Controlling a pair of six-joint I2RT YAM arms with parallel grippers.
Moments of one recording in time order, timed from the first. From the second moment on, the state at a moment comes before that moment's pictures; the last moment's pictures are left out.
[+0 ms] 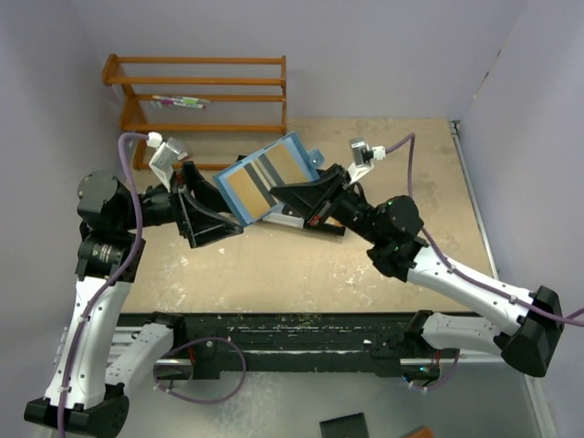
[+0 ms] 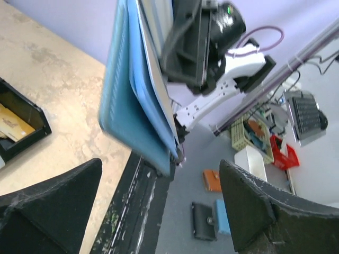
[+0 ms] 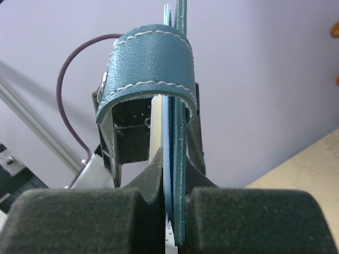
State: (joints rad) left arm -0.15 0.81 1.13 -0.21 1.22 -0.65; right arm 0.87 1.10 0.92 0.68 -0.26 0.82
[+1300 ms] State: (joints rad) left arm -0.15 0.89 1.26 -0.34 1.10 -0.63; right arm 0.80 0.89 0.96 0.20 -0.04 0.85
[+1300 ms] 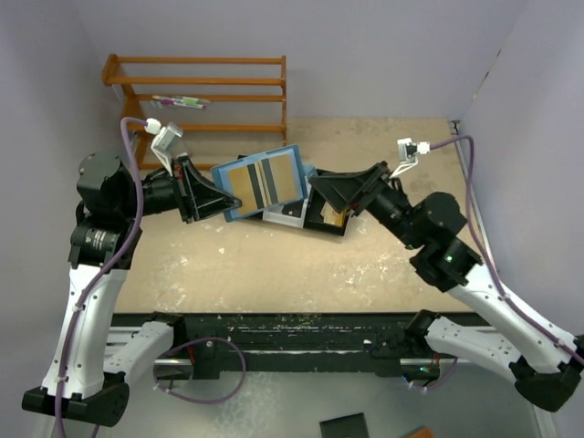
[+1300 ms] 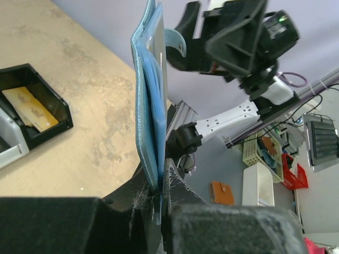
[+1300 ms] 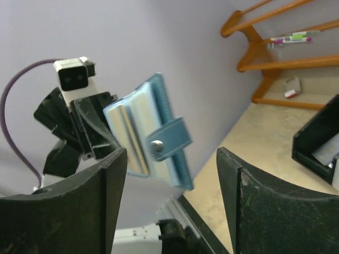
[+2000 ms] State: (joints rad) left arm -0.15 0.99 1.31 -0.68 1.19 -0.30; right arm 0.79 1.23 1.28 -0.01 -0.65 0.69
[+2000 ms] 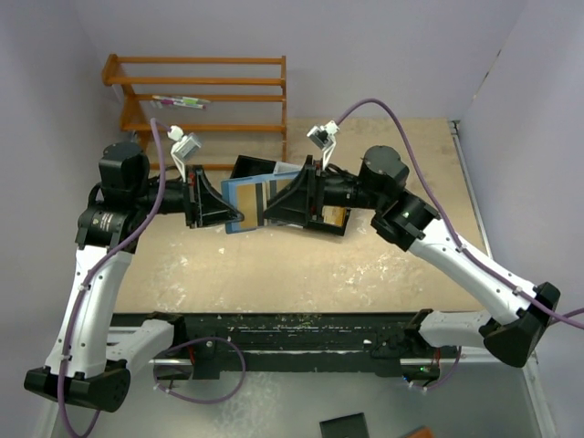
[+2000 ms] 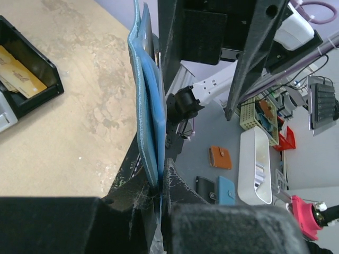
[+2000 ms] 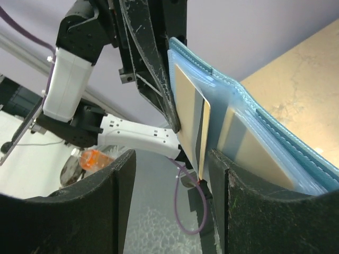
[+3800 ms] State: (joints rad) left arm -0.15 0.95 1.29 -0.56 1.43 -0.44; right arm 0.79 1.25 1.17 0.36 -0.81 0.88
